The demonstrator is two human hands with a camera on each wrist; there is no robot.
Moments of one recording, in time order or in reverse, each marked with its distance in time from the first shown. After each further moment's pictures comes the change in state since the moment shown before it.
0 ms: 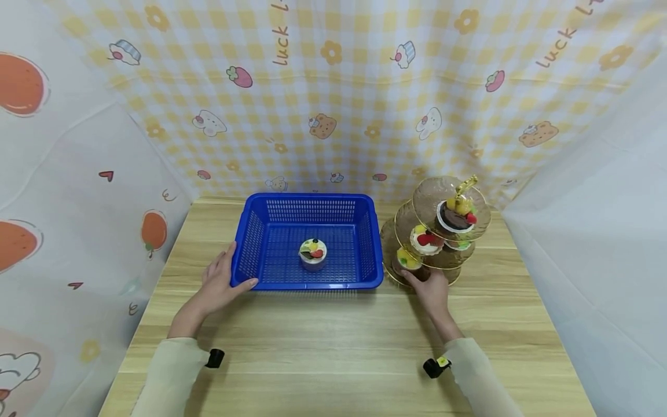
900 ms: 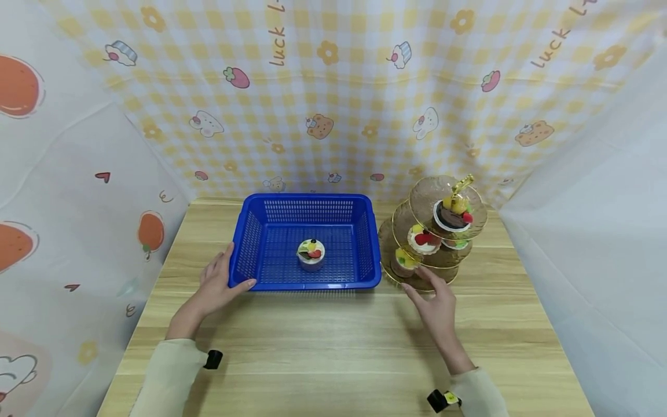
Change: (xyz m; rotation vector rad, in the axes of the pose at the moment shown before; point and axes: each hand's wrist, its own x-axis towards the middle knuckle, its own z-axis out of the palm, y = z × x) left_hand 0.000 0.001 0.000 0.004 0.001 0.005; right_hand -0.047 -0.042 -0.029 0.117 0.090 -0.202
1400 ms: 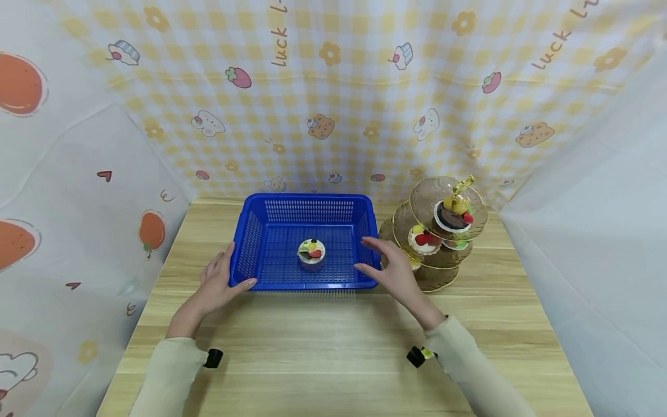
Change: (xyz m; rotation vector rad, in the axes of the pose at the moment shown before) left_hand -0.001 0.000 0.000 -0.004 0.002 0.011; right_hand 0.056 -0.073 0.046 -0.003 -0.414 -0.247
